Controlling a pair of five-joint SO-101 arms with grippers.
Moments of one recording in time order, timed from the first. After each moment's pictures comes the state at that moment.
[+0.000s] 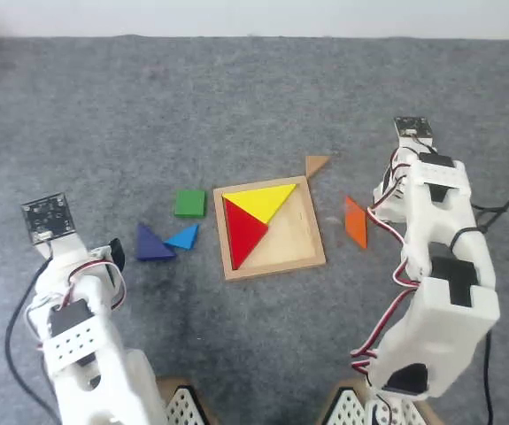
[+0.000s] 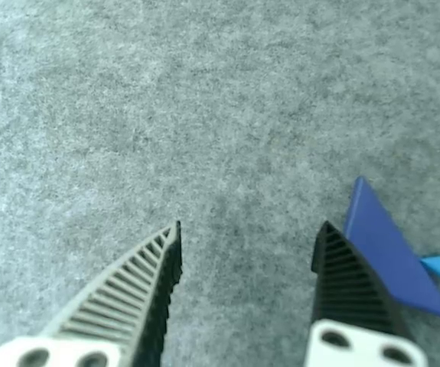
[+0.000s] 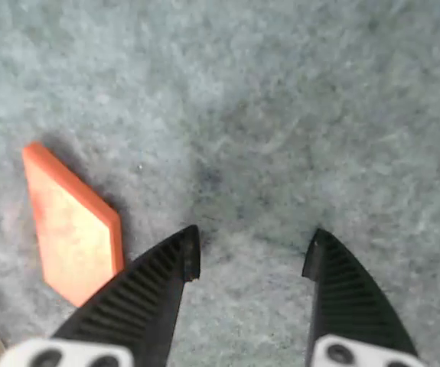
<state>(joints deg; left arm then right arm) -35.2 -56.0 86.1 33.0 -3.6 6.5 19.3 12.7 60.0 8.2</state>
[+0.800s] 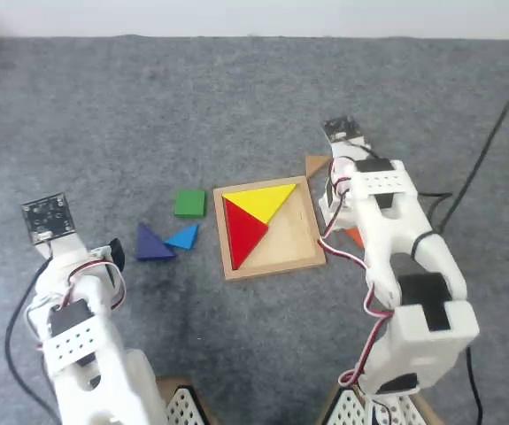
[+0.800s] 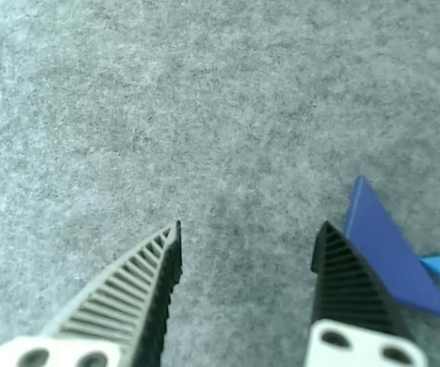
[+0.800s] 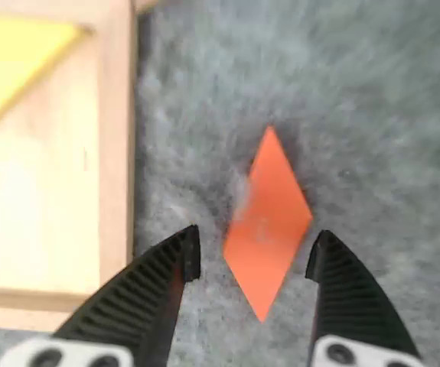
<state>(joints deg) -35.2 -56.0 86.1 33.0 -3.6 -10.4 11.8 20.5 58.2 8.2</state>
